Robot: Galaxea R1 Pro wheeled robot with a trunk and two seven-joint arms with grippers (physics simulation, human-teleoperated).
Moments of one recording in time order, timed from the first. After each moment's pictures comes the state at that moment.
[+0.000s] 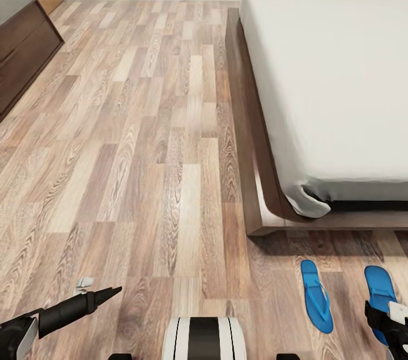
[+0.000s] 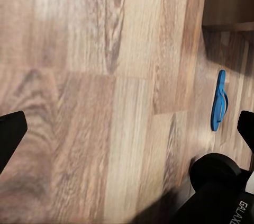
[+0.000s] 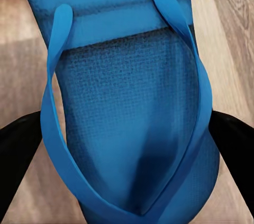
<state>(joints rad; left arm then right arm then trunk) -0.45 0.31 0.43 -0.53 0.00 0.29 -1.26 -0.27 -0.26 -0.51 -0.73 0.04 -0.05 -0.06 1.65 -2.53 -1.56</state>
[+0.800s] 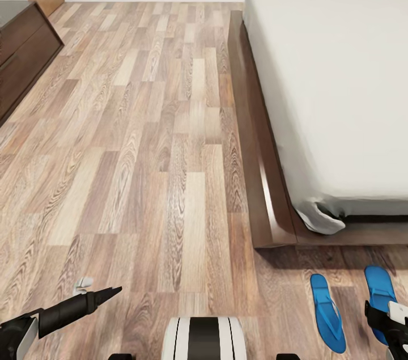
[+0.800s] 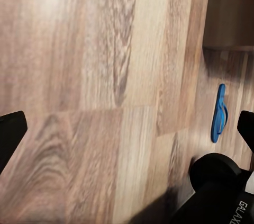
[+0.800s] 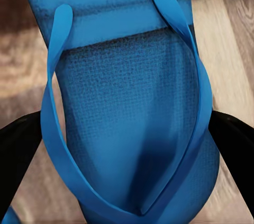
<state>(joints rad) -0.45 0.31 0.43 -0.53 0.00 0.29 -1.26 -0.27 -0.26 -0.51 -0.74 0.04 -0.05 -0.06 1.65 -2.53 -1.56</state>
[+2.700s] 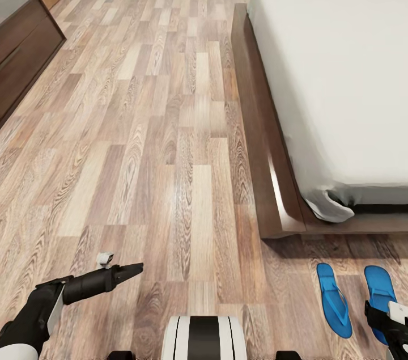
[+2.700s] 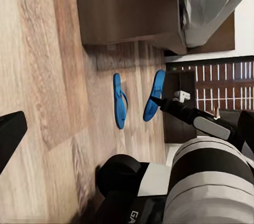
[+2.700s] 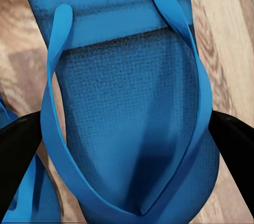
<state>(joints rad) -0.47 0.20 0.34 -0.82 0.01 0.50 -1.57 -0.27 -0.26 -0.51 -0.74 0.04 -0.05 -0.06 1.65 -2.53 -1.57</state>
